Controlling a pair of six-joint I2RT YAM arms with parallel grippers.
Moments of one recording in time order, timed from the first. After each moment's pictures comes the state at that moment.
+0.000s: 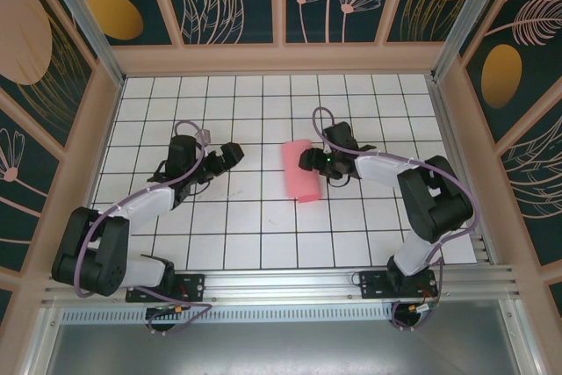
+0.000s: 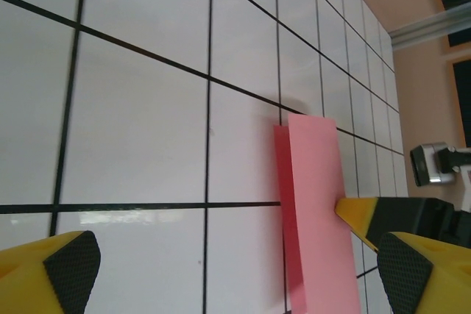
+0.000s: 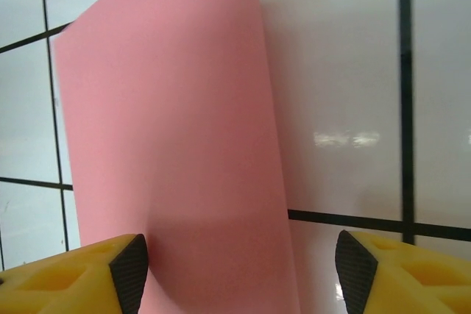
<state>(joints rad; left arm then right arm) -0.30 1.36 0.57 0.20 0.42 -0.82 0.48 1.69 0.90 -0.17 -0.23 0.64</state>
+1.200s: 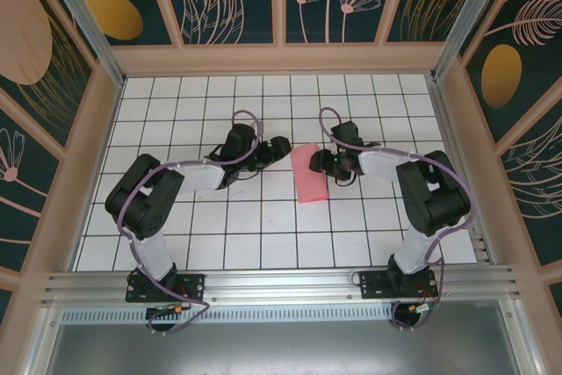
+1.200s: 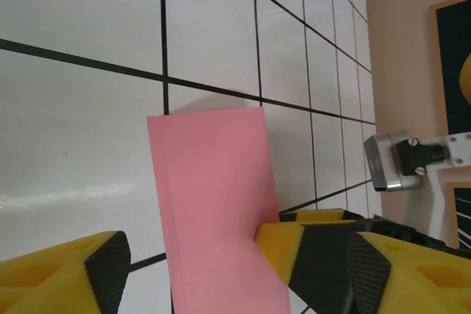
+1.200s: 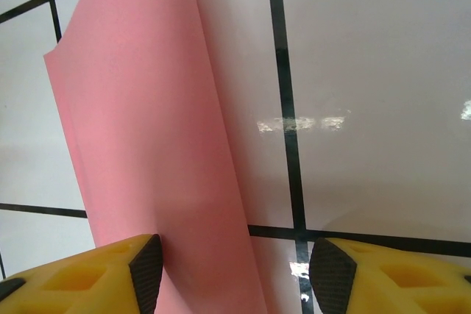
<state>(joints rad) -0.58 1.82 0.90 0.37 0.33 -0.99 0.42 1.76 0.92 -0.23 -0.23 0.60</state>
